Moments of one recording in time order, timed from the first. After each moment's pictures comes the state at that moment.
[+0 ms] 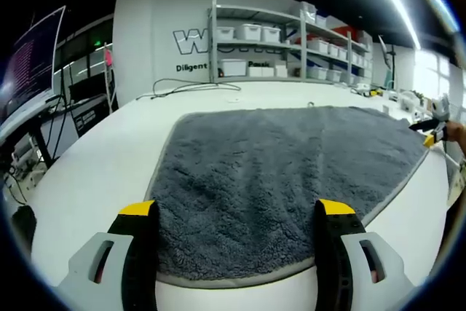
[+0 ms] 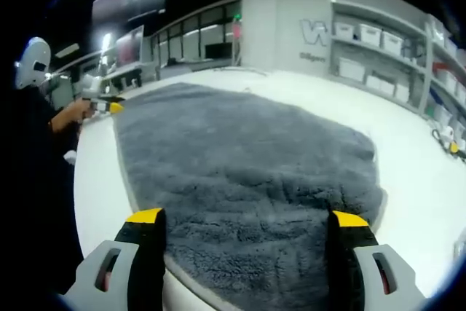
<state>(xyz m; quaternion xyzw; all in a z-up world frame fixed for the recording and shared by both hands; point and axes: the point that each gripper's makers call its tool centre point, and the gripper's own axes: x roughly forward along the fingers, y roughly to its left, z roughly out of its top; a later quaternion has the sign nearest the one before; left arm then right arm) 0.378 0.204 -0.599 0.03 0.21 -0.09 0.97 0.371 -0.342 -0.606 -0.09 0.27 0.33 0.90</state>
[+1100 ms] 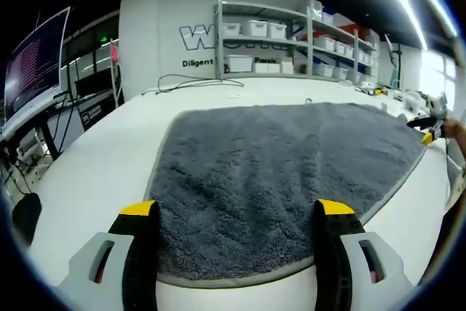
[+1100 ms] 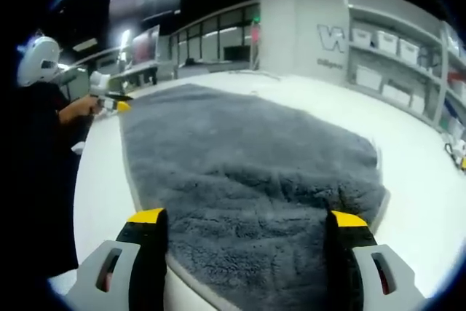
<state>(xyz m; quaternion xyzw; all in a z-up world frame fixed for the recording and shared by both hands) 0.360 0.196 -0.601 0.02 0.23 -0.07 0.97 0.383 -0.348 -0.607 -0.10 0.24 0.37 0.89</state>
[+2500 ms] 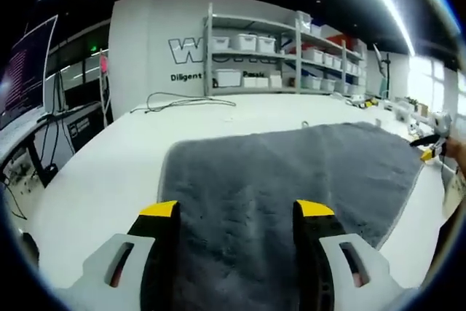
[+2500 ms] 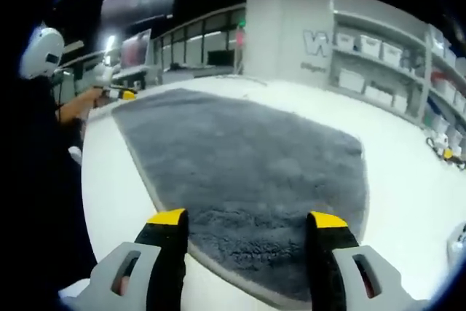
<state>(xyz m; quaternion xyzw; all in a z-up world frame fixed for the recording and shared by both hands) 0.416 0.203 -0.566 0.02 0.19 -0.12 0.98 0.348 -0.355 -0.598 -0.10 0.23 0.31 0.92</state>
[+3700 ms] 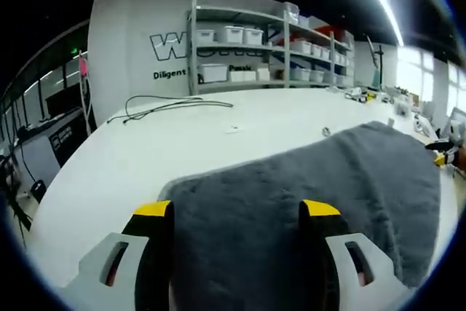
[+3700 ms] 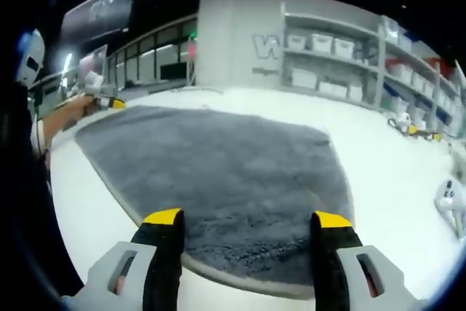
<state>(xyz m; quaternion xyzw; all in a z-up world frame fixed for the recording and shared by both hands) 0.540 0.204 -0.568 0.04 0.20 -0.16 0.96 0.358 -0.356 -0.596 -0.06 0.21 0.18 0.96</state>
